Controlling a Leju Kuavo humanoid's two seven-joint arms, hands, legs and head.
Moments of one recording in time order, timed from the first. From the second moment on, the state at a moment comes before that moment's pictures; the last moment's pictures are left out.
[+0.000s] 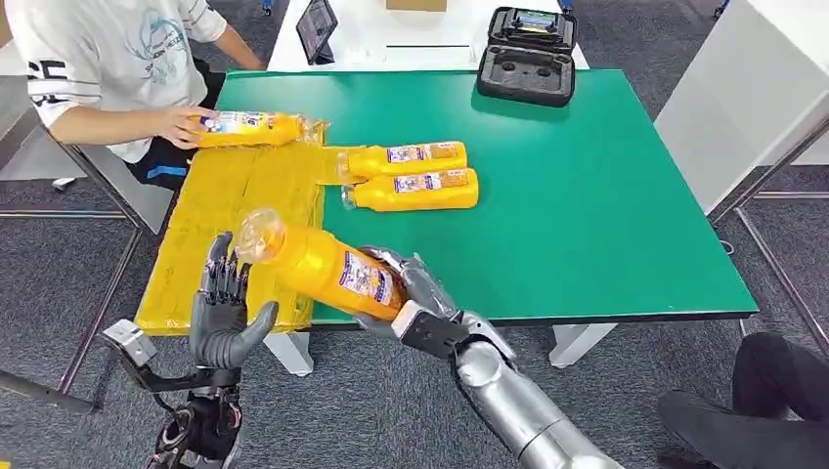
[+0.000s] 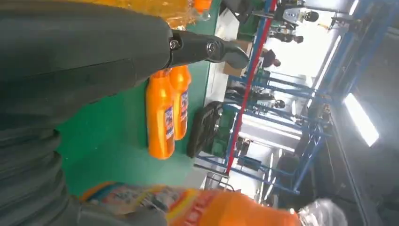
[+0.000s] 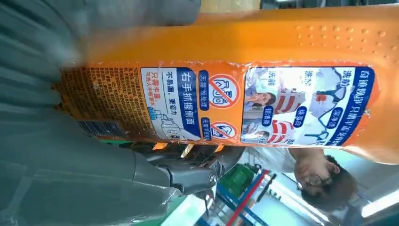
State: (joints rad) left arm -0.03 -0.10 -0.18 -1.43 0.10 0.03 -0.54; right arm -0.41 0.12 0.52 -0.96 0.23 0.00 -0.69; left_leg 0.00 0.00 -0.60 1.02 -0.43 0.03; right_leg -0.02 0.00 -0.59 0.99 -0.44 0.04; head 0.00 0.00
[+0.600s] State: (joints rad) left arm -0.05 -0.09 -0.27 -1.37 0.01 -0.07 -0.53; right arm -0.40 0.13 0.52 -0.91 0.27 0.05 -0.69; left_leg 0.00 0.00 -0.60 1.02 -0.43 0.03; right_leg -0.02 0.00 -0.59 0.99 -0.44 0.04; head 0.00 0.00
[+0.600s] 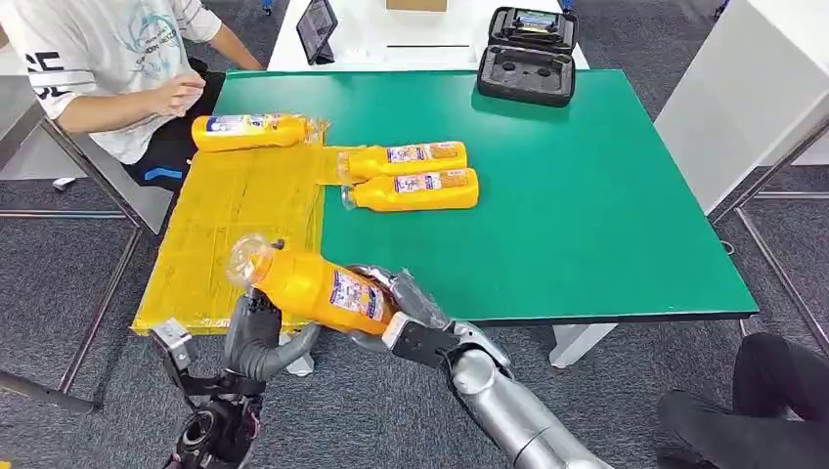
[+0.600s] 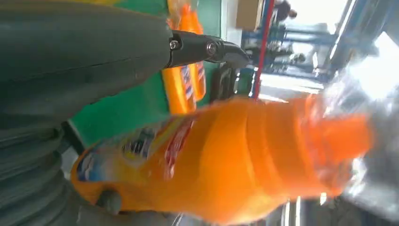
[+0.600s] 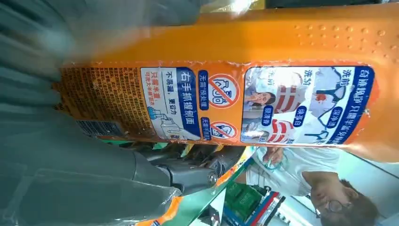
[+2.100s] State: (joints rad) left arm -0.15 -0.11 -0.35 -1.14 0.16 -0.22 -0.53; right arm -0.34 0.17 0.53 -0.86 0.40 0.10 -0.66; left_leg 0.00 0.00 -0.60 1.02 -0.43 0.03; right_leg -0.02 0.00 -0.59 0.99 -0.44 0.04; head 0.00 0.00
